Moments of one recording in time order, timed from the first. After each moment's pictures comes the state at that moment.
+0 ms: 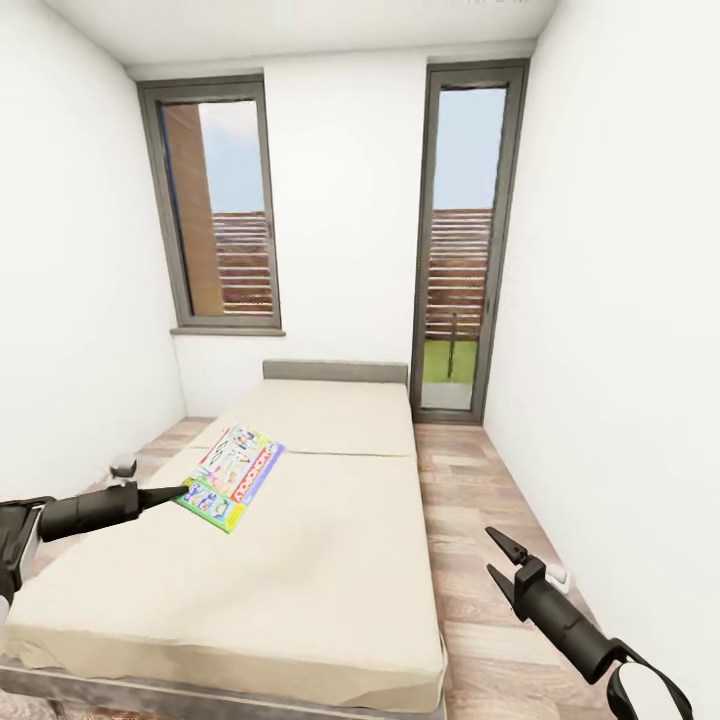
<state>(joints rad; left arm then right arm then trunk) -0.75 0.41 0.46 -0.70 -0.21 0.73 -1.56 -0.07 -0.05 -0.27 -1.38 -1.26 0.68 0.26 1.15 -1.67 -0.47</state>
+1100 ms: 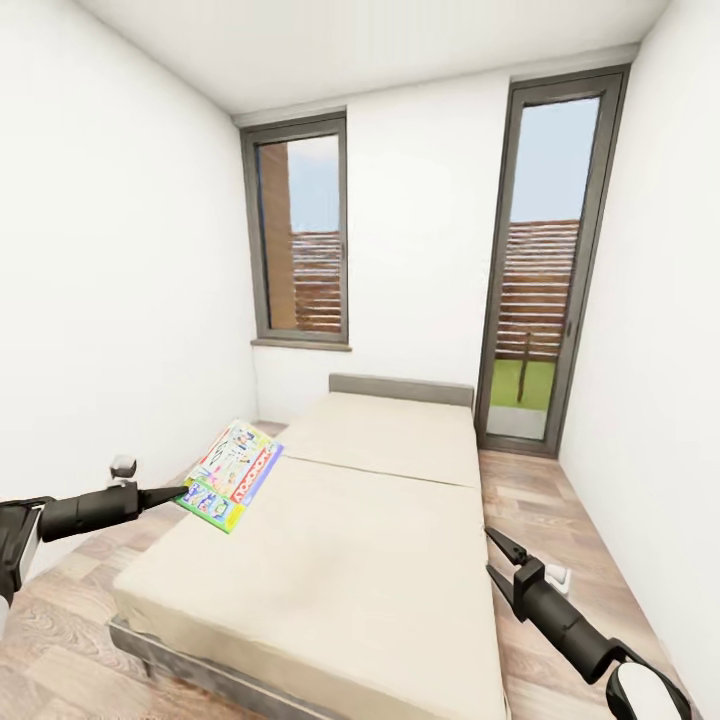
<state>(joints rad) -0.75 0.41 0.45 -0.70 -0.21 0.73 -1.56 -0.07 -0.04 -0.27 -1.38 -1.26 0.68 0.26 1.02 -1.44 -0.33</state>
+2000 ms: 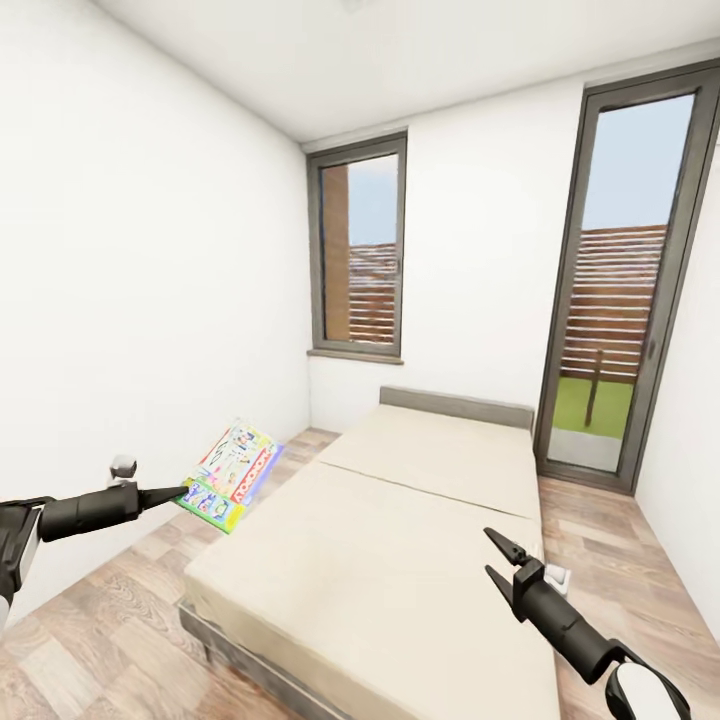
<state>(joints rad) -0.75 0.41 0.45 -0.70 -0.21 0.73 -1.56 -0.07 -0.04 -0.26 -1.38 -1.26 0.68 0.26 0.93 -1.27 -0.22</state>
